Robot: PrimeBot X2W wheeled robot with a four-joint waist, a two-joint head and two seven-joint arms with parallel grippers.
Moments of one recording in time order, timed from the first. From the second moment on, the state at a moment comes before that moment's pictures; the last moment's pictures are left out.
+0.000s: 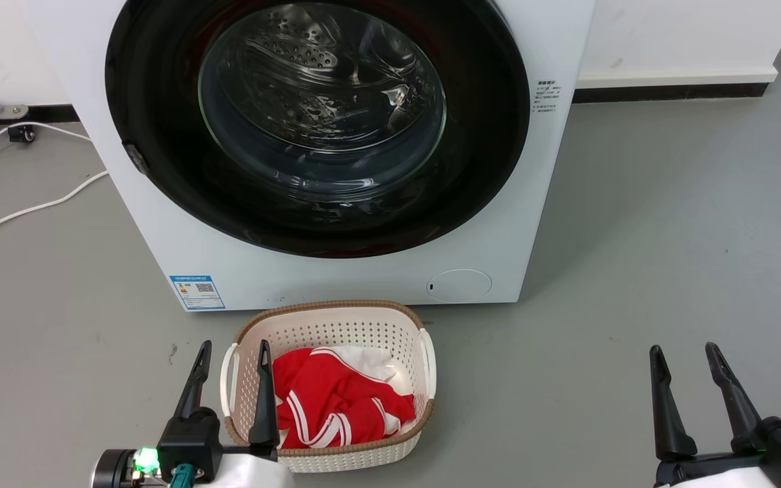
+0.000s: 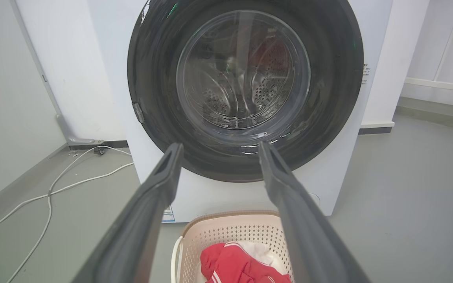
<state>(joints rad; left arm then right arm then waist) 0.05 0.06 -0.12 0.06 -0.04 0.11 -0.26 0.15 -0.05 -0.04 -0.03 0.13 0.13 -0.26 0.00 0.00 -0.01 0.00</state>
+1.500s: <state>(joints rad) 0.06 0.05 -0.10 0.07 -0.03 0.11 -0.26 0.18 -0.05 0.00 -0.14 1.73 0.13 0.08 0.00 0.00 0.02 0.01</state>
